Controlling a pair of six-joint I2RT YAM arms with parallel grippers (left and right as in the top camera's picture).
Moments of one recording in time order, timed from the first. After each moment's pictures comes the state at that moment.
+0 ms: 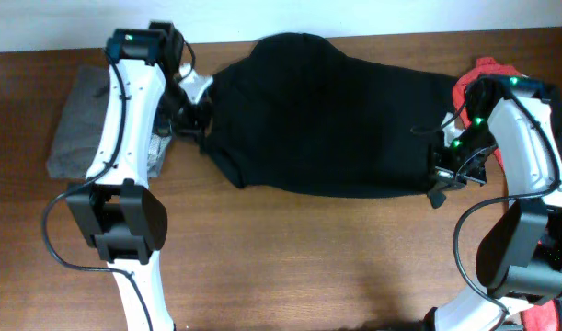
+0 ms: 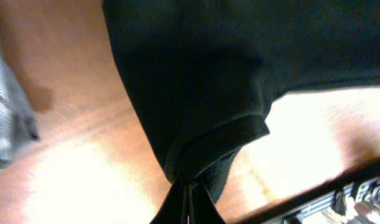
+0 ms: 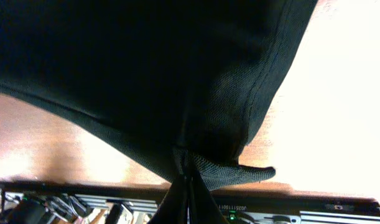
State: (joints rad) left arm -0.11 2.22 2.24 -1.68 0.24 0.18; right arm -0.21 1.85 1.57 -1.55 -0.22 0.01
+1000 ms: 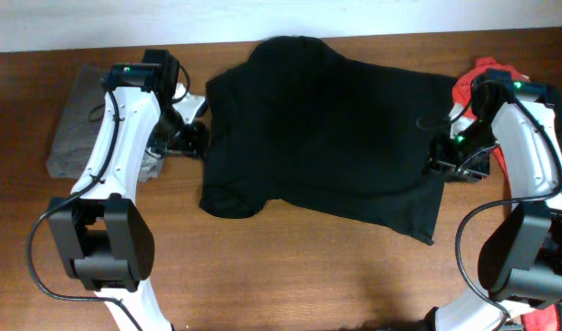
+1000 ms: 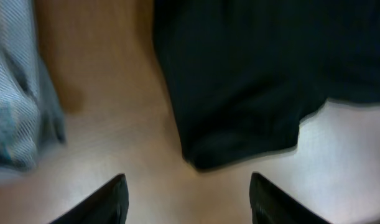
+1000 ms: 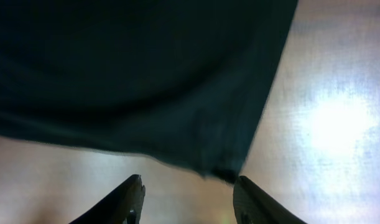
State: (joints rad) left arm -0.09 2.02 1.84 -1.36 0.14 0.18; right arm -0.24 1.83 1.55 -1.37 -0.18 0.03
